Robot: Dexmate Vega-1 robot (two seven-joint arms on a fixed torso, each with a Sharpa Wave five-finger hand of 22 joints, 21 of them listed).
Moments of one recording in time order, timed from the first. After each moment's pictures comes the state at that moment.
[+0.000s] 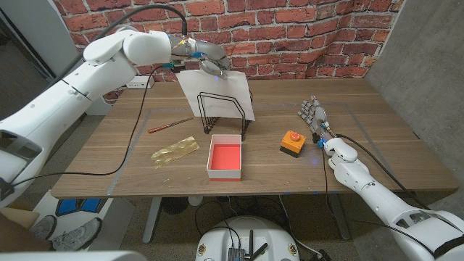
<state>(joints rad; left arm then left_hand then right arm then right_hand) 0.31 0.91 0.57 -1.88 0.40 -0.18 -0.62 0.75 0.13 0.71 -0.18 0.18 0.99 -0.06 0.21 0.20 1.04 -0.19 0.19 0.19 1.03 -0.17 0.18 0.17 0.91 -0.12 0.26 0.19 -0.78 -0.43 -0.37 -1.06 0.68 0.36 0.10 0.05 0.09 0.36 0.10 0.22 0.11 0.02 0.19 0.17 0.14 -0.01 0.19 0.19 0.02 -0.02 0.23 0.31 0.27 -0.04 0.18 0.17</state>
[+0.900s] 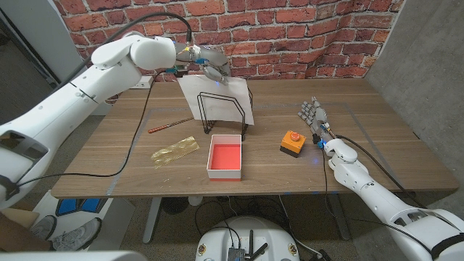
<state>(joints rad) 0.31 0.90 0.59 -1.87 0.44 -0.18 -0.63 0.75 0.13 0.71 -0.18 0.18 0.99 -0.06 0.22 0.20 1.04 -0.19 0.19 0.19 1.03 -0.17 0.18 0.17 0.91 -0.12 0.26 0.19 -0.77 -0.42 -0.36 -1.02 0.69 0.37 0.12 0.05 0.09 0.36 0.10 0.21 0.11 0.02 0.19 0.17 0.15 -0.01 0.19 0.19 0.02 -0.02 0.23 0.31 0.27 -0.04 0.18 0.17</state>
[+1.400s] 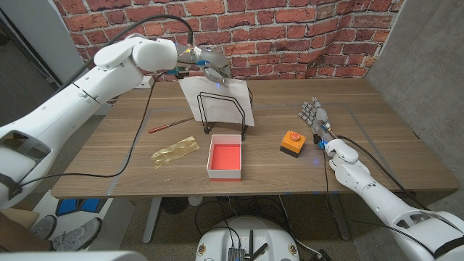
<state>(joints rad) 0.30 0.88 0.61 -1.83 0.44 -0.19 -0.64 0.75 0.13 0.71 -0.18 0.18 0.99 -0.06 0.22 0.20 1.04 -0.19 0.19 0.19 1.03 -0.17 0.18 0.17 0.91 -0.12 0.26 0.19 -0.79 -0.43 -0.36 -1.05 0.70 0.36 0.12 0.05 0.09 0.36 0.10 0.21 0.11 0.02 0.19 0.17 0.15 -0.01 0.19 0.19 0.02 -0.02 0.23 0.31 0.27 -0.04 0.18 0.17</state>
